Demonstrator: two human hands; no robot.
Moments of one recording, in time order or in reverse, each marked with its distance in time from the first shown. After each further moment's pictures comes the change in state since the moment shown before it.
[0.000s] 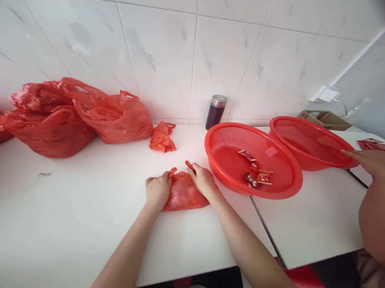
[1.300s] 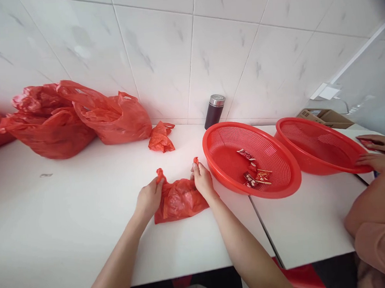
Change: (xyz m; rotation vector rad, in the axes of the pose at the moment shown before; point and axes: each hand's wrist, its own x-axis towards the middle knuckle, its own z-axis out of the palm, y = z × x) left_hand -0.017 -0.003 -0.011 -0.356 -0.050 -0.071; right_hand -0.002 0.007 0.012 0.230 0.051 0.098
